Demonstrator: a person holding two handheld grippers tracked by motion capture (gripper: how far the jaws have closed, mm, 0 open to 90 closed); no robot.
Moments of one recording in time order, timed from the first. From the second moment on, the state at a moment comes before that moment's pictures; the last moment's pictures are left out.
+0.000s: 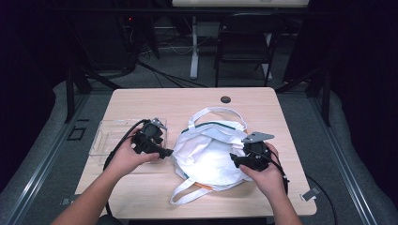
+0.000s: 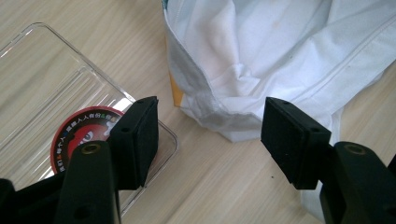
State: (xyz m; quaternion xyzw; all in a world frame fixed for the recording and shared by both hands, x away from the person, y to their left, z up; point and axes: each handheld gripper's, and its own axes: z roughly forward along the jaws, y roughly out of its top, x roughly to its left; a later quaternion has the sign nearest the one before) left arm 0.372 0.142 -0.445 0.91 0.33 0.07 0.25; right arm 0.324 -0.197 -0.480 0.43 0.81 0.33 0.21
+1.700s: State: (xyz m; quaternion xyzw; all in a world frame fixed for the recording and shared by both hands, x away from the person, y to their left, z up) left arm 0.330 0.116 -0.491 0.91 0.30 0.08 0.29; right arm 0.322 -0.185 -0.485 0.40 0.83 0.33 0.20
